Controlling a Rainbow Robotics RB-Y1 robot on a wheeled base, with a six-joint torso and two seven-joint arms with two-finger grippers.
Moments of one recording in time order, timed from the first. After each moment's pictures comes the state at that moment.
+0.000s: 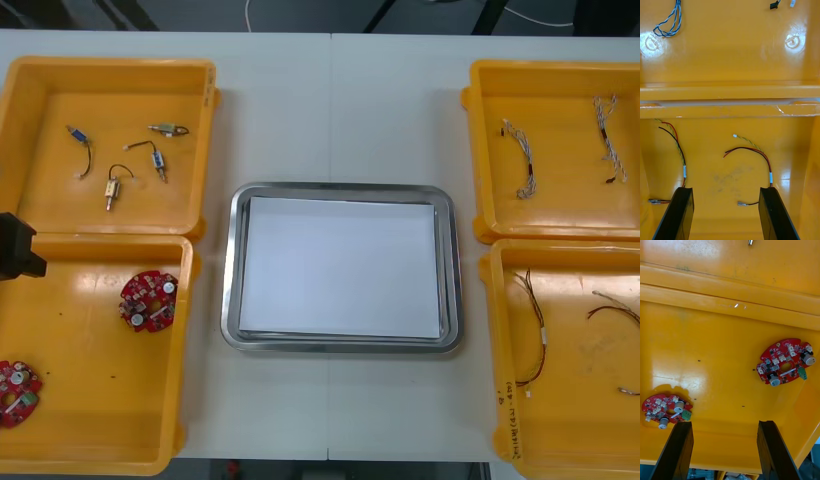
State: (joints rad) right arm -0.18 -0.73 -0.43 -2.13 -0.81 1.92 1.39; left arm -0.21 0.95 0.21 -2.14 1.02 1.91 -0.96
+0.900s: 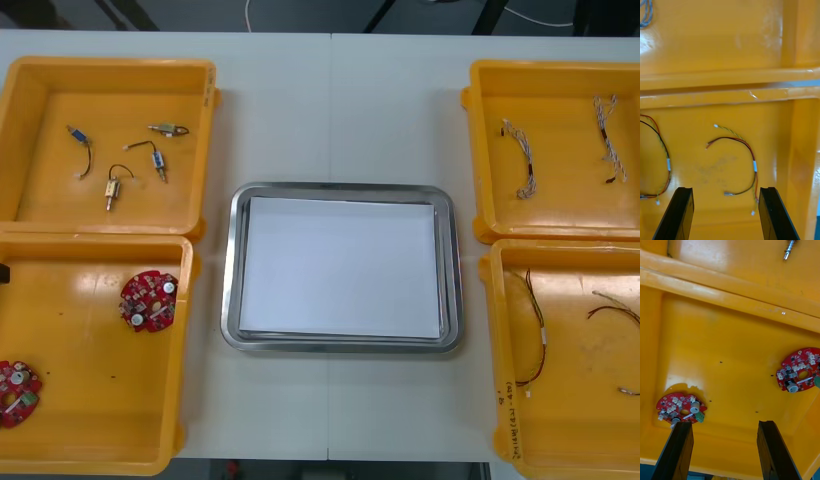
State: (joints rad) right arm -0.11 -0.78 -0.50 -2.14 -0.83 1.92 1.40; left arm -0.02 0.99 0.35 -2.19 1.04 1.81 -0.96
